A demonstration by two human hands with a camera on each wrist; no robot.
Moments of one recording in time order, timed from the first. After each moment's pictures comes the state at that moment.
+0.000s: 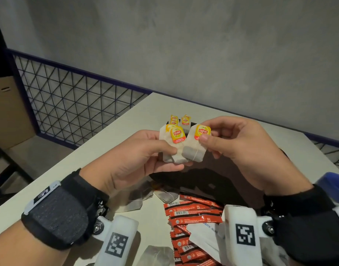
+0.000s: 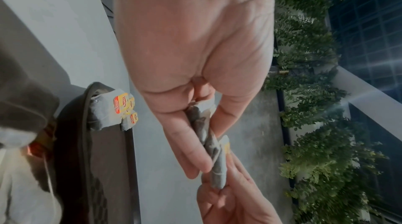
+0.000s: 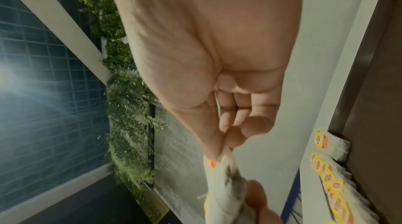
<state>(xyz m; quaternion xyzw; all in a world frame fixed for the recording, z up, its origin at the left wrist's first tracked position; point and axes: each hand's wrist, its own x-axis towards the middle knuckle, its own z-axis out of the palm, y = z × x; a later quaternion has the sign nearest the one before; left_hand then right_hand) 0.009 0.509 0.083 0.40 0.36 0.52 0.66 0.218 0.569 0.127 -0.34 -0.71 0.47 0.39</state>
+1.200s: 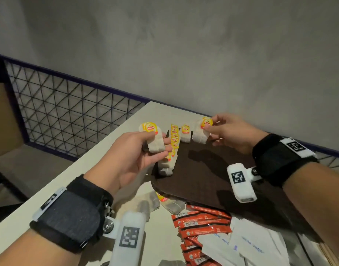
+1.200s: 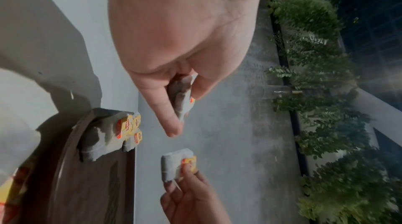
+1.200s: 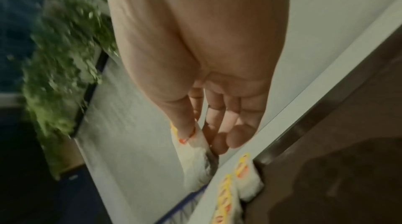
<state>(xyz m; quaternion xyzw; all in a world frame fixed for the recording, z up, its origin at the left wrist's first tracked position) -0.015 0.530 0.082 0.24 0.41 0.65 0.59 0.196 0.675 0.130 -0.48 -0.70 0.44 0.28</state>
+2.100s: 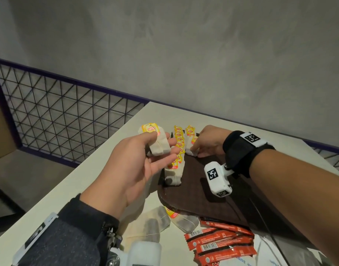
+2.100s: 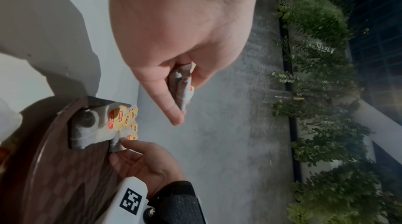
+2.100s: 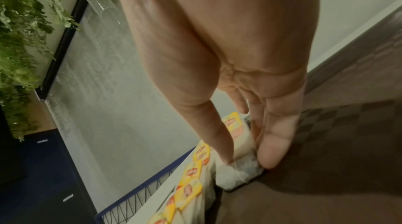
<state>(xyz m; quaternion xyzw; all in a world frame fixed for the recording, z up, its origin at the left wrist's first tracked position) -0.019 0.537 0.081 0.20 0.37 0.68 0.60 0.130 0.727 0.086 -0.62 -0.66 0.40 0.13</state>
